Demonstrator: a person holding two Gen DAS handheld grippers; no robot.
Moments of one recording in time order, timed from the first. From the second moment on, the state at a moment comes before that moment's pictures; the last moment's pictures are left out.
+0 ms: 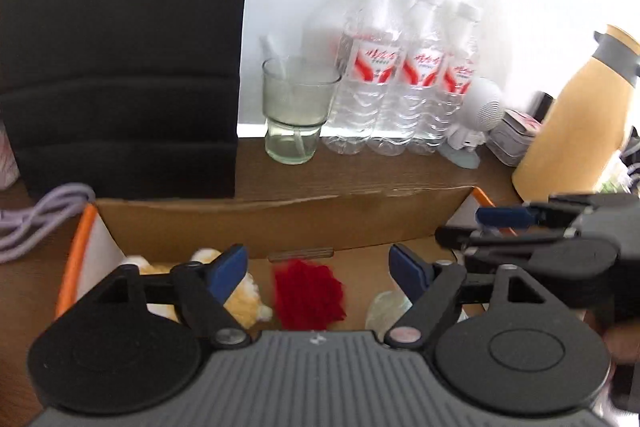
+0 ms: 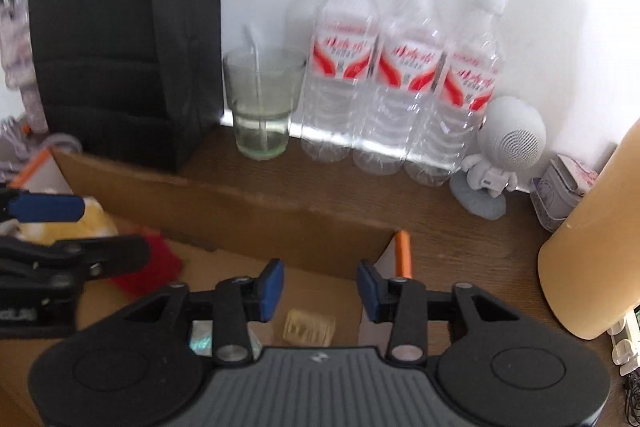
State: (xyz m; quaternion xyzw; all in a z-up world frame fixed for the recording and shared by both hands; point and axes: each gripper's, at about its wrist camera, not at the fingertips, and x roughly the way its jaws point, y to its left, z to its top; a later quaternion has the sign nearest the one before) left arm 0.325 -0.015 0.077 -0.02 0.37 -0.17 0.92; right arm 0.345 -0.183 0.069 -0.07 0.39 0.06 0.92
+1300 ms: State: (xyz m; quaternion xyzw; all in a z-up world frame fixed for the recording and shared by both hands) left arm 0.121 0.016 0.128 0.00 0.23 -0.04 0.97; right arm 0.133 -0.205 0.129 -0.02 0.24 0.14 0.96
